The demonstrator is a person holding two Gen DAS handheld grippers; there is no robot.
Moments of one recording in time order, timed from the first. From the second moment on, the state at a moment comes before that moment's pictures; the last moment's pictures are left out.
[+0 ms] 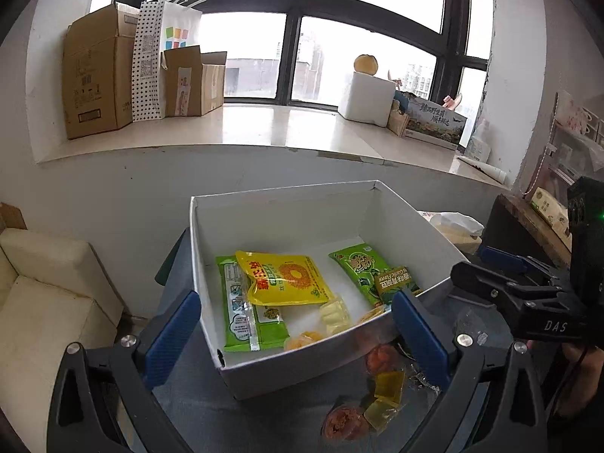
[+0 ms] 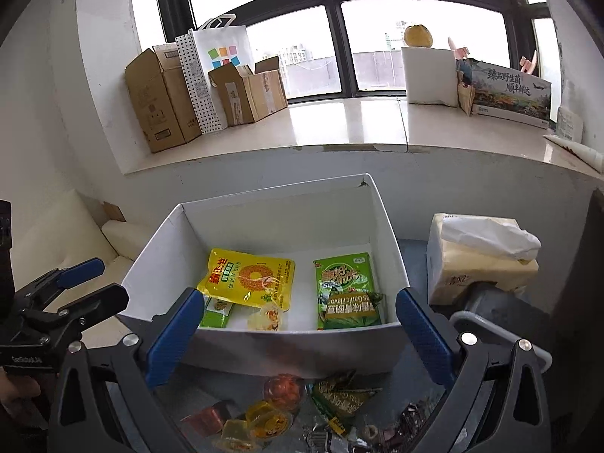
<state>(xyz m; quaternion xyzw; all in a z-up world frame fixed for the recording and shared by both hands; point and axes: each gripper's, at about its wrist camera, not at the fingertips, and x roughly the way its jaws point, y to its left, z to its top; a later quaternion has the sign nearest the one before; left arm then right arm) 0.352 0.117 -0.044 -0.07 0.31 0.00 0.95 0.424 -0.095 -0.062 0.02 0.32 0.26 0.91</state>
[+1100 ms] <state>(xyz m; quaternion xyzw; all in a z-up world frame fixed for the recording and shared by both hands) 0.226 0.118 -0.119 -0.10 0.36 0.01 0.93 0.347 -0.024 -0.179 -0.06 0.40 0.29 0.87</state>
